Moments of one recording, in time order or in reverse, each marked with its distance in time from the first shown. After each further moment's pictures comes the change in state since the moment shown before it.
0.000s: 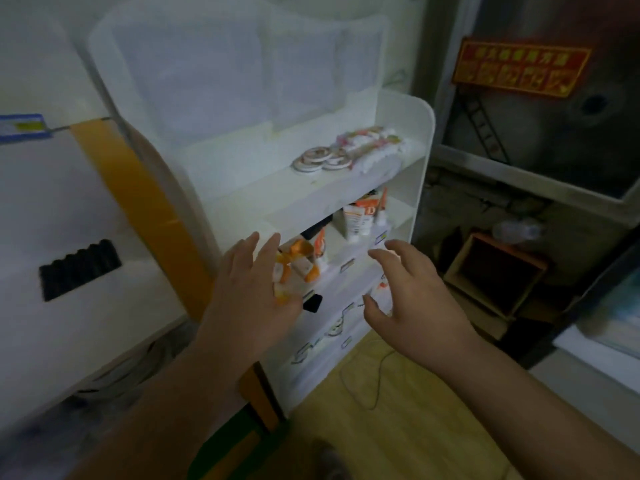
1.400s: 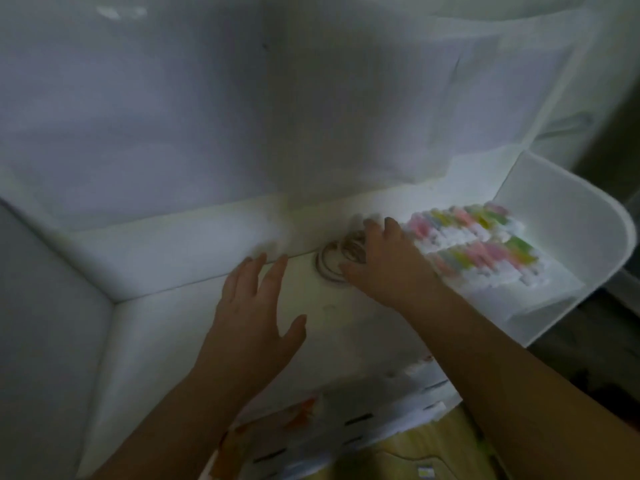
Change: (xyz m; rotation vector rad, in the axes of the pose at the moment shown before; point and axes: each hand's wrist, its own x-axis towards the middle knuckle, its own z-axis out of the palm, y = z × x) left_hand 0.349 -0.020 0.105 0.132 0.138 -0.322; right_hand 0.513 0.130 0.121 -0.032 -0.339 -0.190
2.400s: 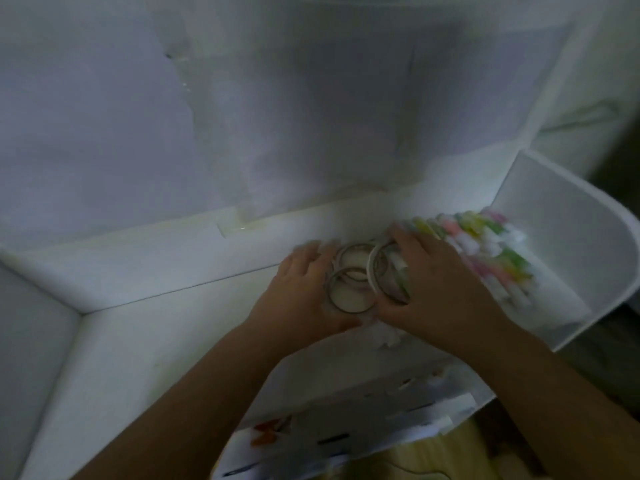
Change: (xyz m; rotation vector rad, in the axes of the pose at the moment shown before) left_hand 0.092 0.083 0.073 0.033 -0.162 0.128; right_hand -0.020 0.111 -0.044 0.143 0.056 -0.195
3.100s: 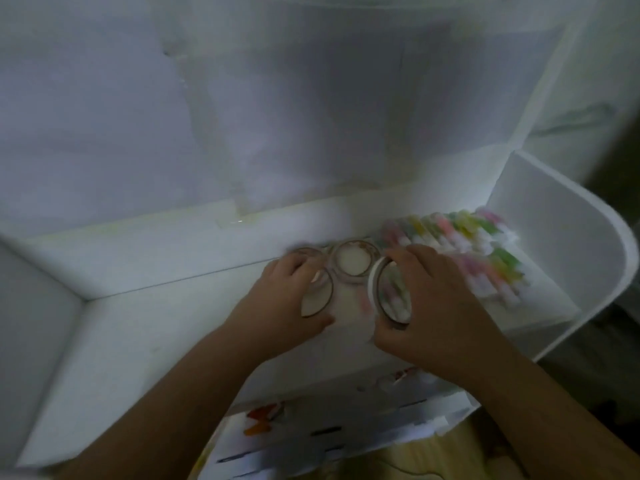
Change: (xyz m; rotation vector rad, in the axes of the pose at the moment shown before) left_hand -0.024 0.003 -0.012 0.042 -0.031 -0.027; right_hand -0.037 0.004 -0.003 0.043 0.024 -0.109
